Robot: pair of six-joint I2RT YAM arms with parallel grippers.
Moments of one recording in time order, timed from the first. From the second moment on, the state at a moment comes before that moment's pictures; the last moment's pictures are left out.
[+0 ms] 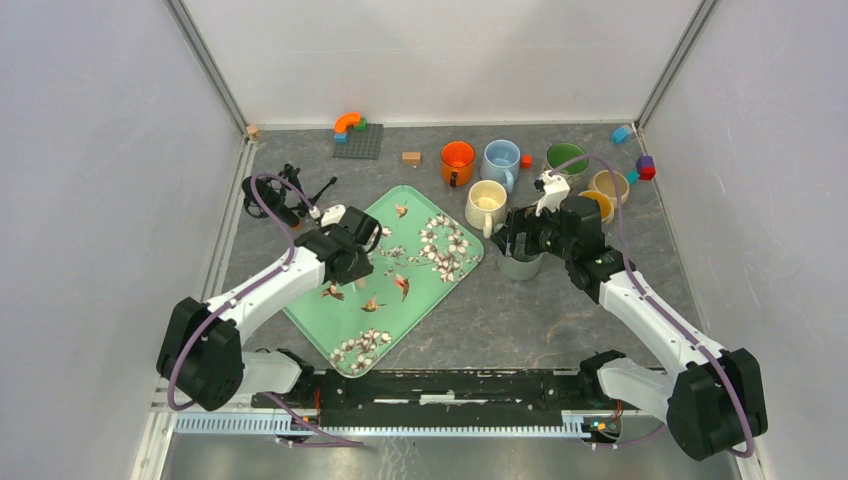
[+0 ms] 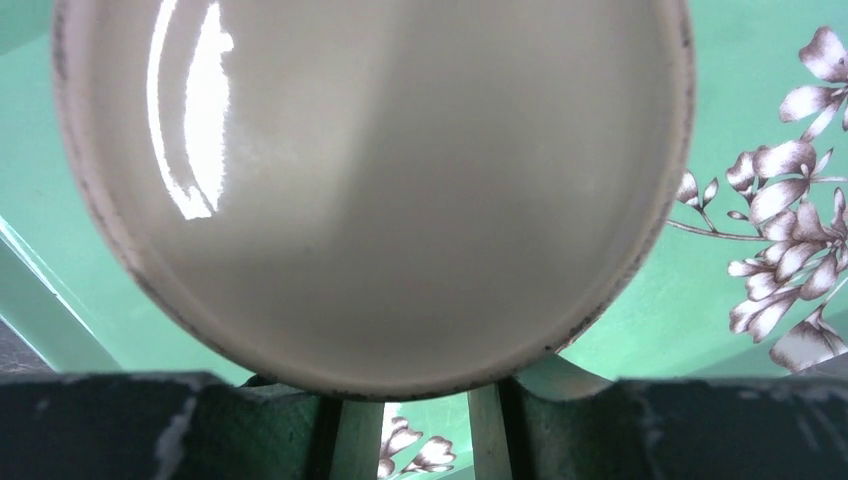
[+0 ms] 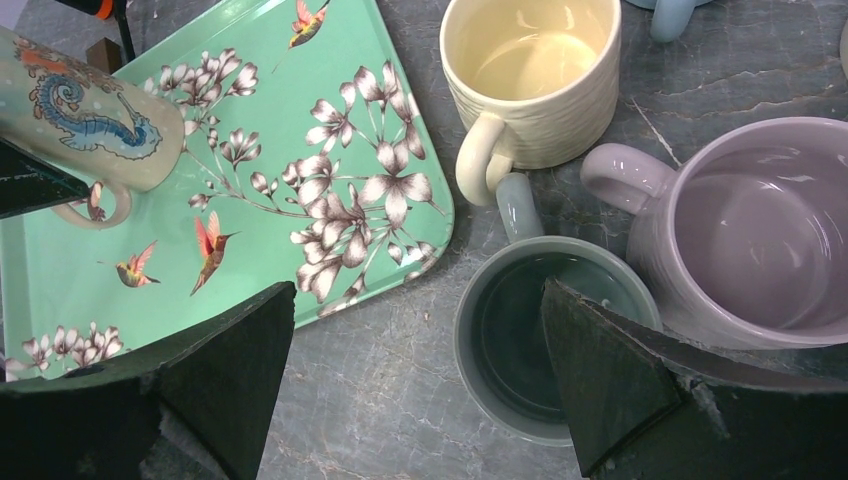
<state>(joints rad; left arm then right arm) -0.55 1.30 0.85 -0.71 -0.35 -0.88 0.34 1.08 0.67 -0.06 -0.25 0.23</state>
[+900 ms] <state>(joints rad) -0.54 1.17 0.82 -0.55 -0.27 -0.85 0.34 1.08 0.66 -0.02 -0.31 0.26</state>
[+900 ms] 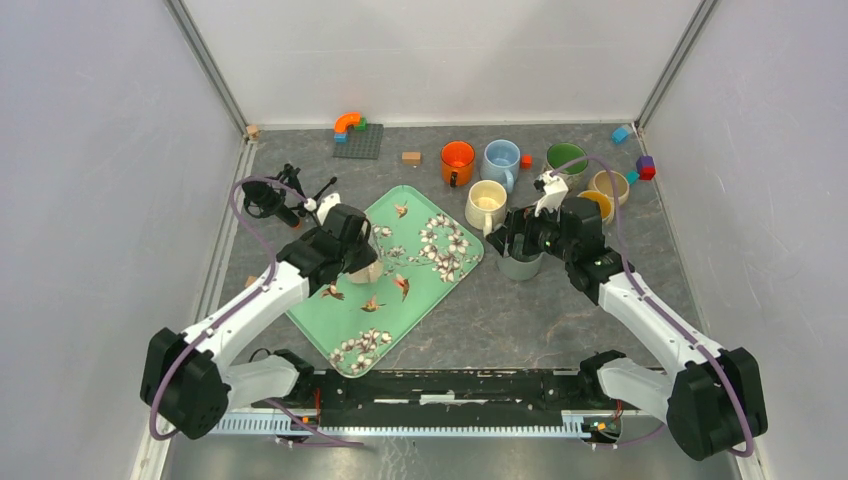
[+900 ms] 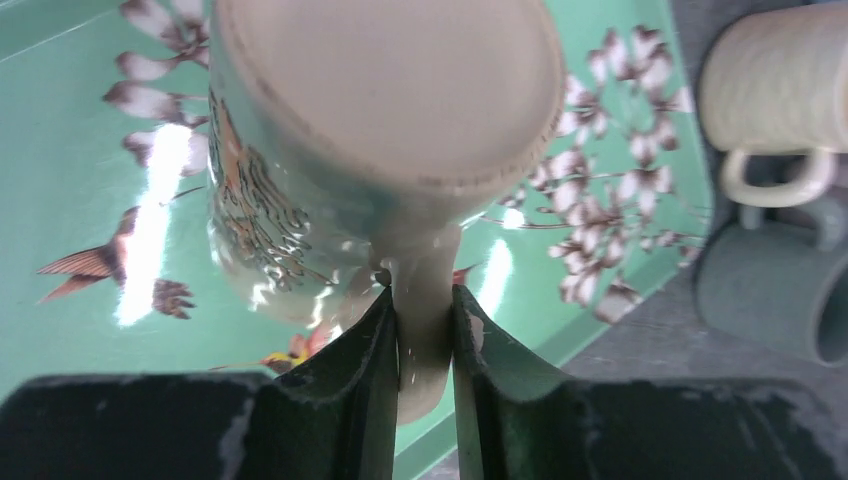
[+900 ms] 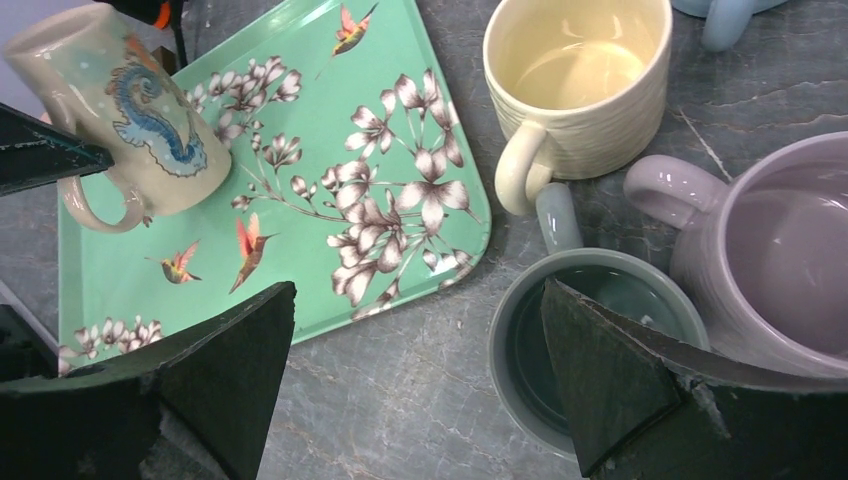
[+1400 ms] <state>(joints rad) -0.54 1.12 0.76 -0.34 -0.16 -1.01 0.35 1.08 0.59 0.15 -0.43 0.41</state>
